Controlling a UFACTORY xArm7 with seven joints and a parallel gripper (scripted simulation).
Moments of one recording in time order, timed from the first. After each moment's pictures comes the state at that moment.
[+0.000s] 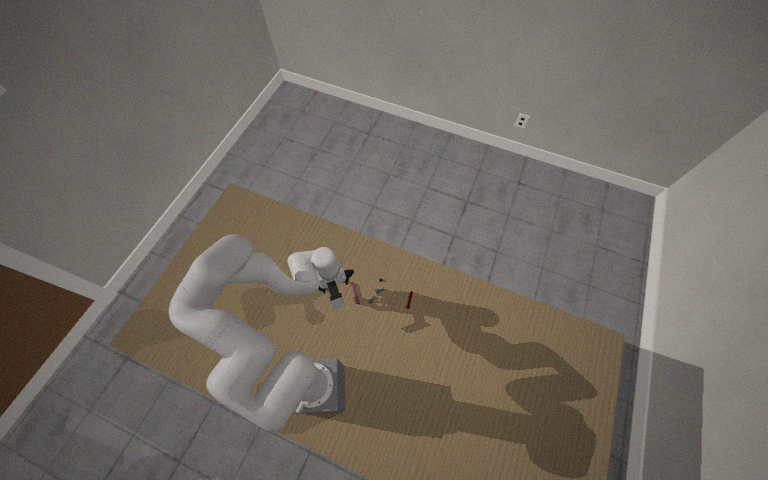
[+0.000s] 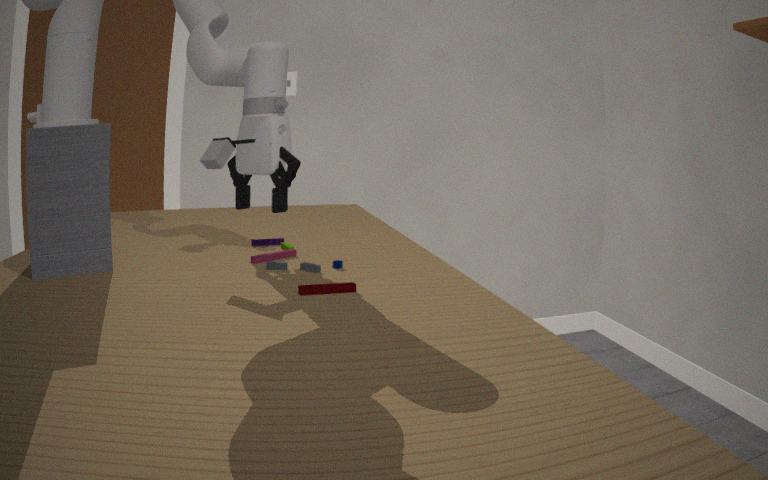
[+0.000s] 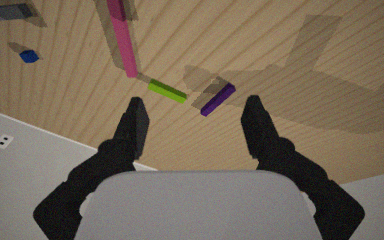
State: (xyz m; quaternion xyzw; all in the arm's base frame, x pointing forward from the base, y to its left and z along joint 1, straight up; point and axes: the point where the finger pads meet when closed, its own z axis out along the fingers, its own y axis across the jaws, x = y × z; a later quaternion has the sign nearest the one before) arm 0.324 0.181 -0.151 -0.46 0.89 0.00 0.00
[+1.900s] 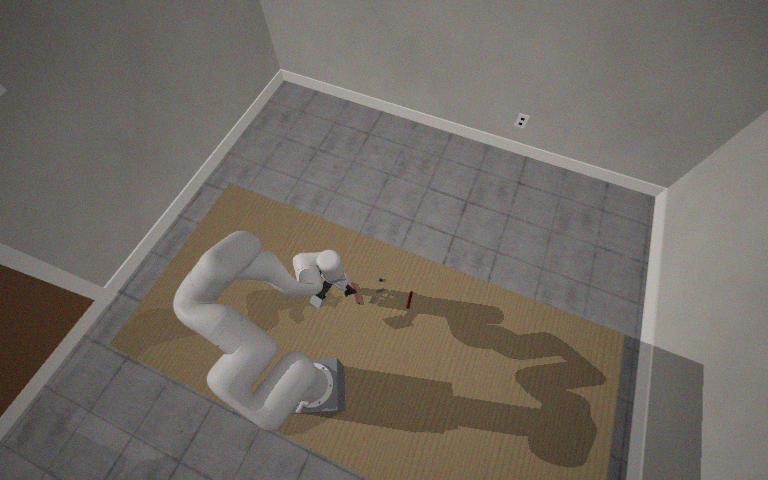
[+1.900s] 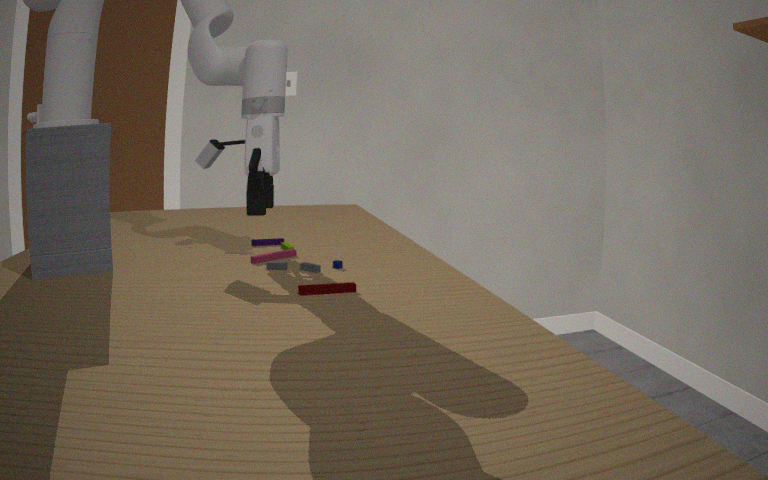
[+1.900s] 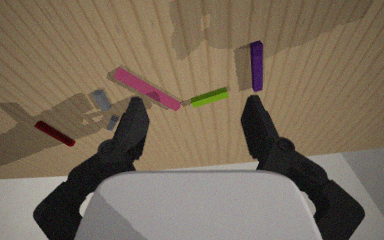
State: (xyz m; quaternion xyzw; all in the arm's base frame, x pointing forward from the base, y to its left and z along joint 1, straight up) arm 0.327 0.165 -0.151 -0.01 1.00 0.01 0.00
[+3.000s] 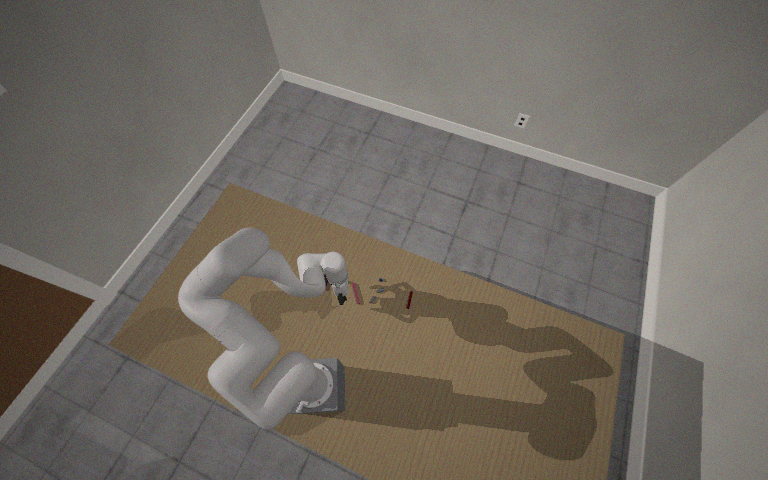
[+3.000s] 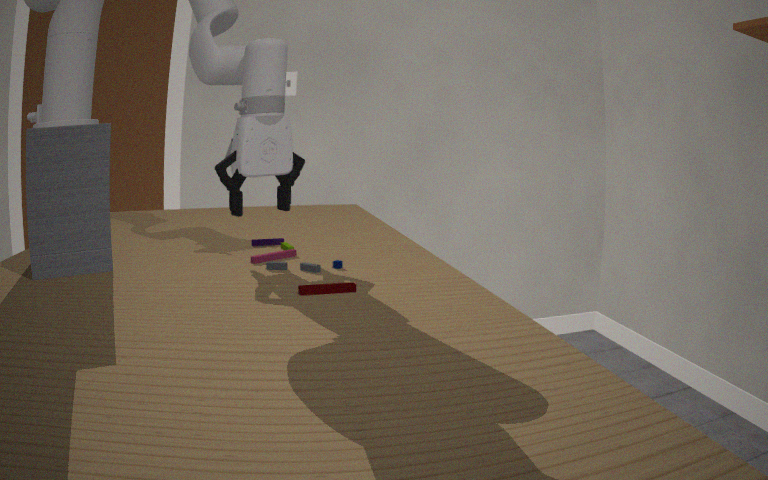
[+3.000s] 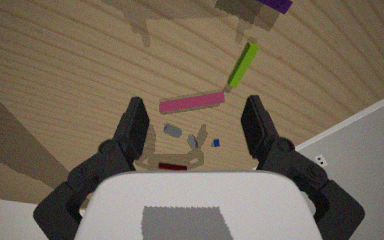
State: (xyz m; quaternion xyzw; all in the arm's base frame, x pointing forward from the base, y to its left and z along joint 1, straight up) arm 0.329 0.150 -0.151 0.43 0.90 0.01 0.00
